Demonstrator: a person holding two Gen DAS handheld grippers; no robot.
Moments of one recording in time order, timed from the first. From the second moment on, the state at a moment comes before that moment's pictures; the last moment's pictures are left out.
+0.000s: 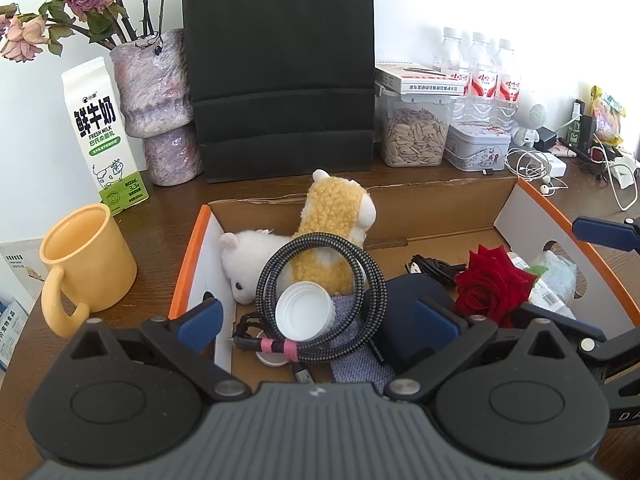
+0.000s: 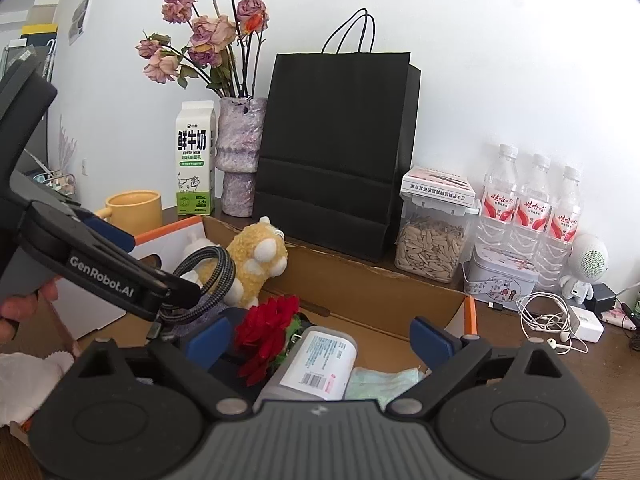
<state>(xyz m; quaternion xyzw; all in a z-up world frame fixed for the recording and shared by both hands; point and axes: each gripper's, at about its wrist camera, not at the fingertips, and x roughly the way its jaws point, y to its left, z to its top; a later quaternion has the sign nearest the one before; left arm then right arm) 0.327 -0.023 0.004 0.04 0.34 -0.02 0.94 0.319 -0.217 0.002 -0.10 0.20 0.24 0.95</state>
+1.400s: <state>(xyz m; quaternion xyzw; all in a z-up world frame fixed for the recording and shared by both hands) 0.151 -0.004 -0.007 0.03 0.39 0.01 0.92 0.144 -0.212 0.007 -0.09 0.22 0.25 0.94</state>
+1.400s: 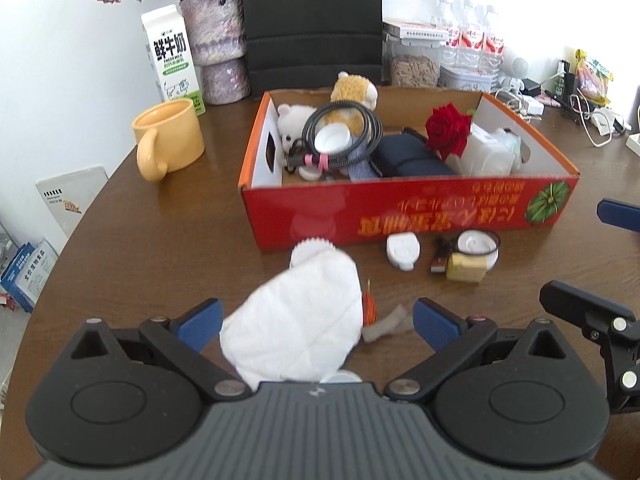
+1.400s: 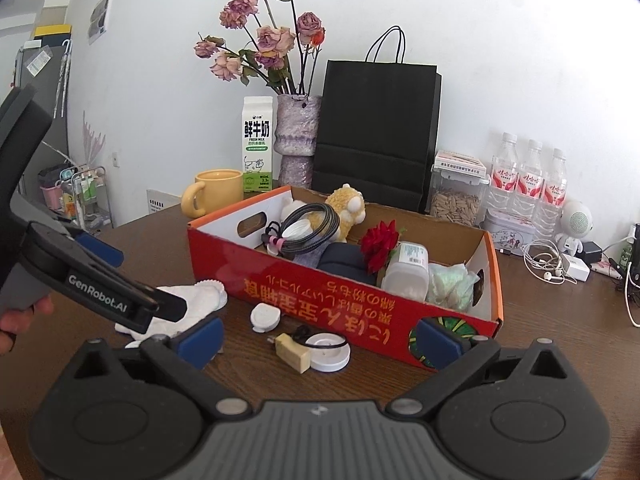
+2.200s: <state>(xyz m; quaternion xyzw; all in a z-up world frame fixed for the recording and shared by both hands) 0.132 -0.007 -0.040 0.01 0.41 0.00 0.91 0.131 -0.214 -0.028 -0.10 0.27 0.25 0.93</state>
